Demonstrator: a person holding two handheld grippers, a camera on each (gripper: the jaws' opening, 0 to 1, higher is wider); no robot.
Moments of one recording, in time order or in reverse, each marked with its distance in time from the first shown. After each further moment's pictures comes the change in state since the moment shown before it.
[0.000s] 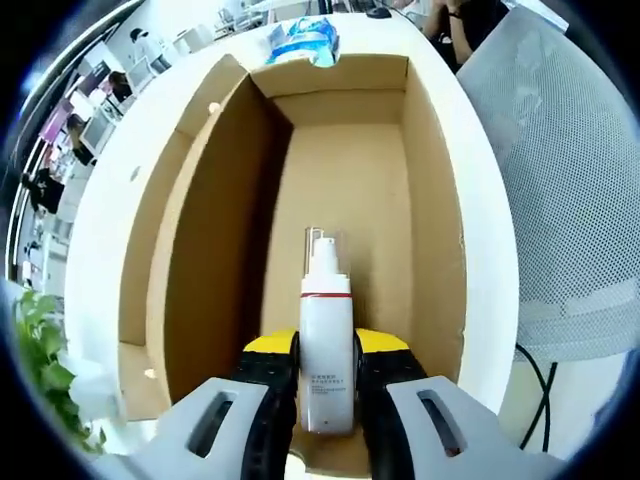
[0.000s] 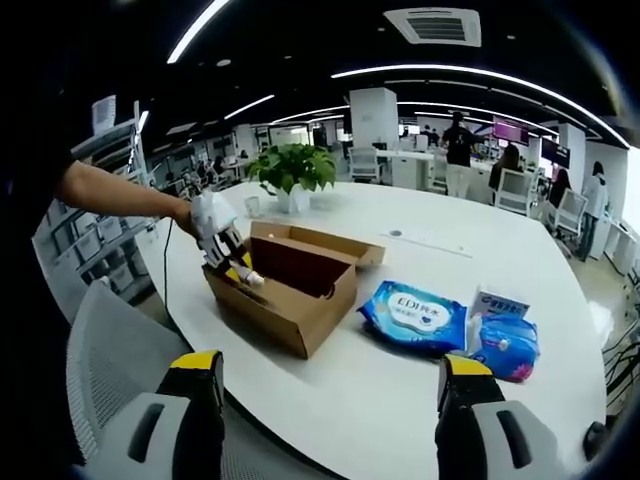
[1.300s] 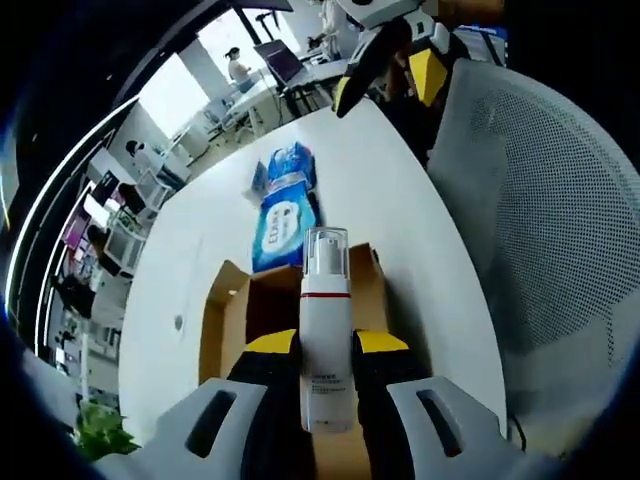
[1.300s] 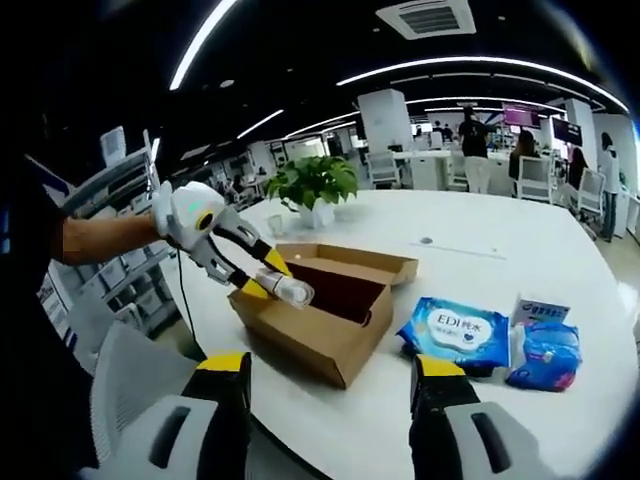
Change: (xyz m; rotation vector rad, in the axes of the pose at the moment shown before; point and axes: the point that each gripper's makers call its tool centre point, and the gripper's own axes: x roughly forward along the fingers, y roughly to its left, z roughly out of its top) left arm -0.061 -0.031 0.146 0.280 -0.358 0.126; right arm 0.028 0.024 0.031 0.099 -0.048 0.129
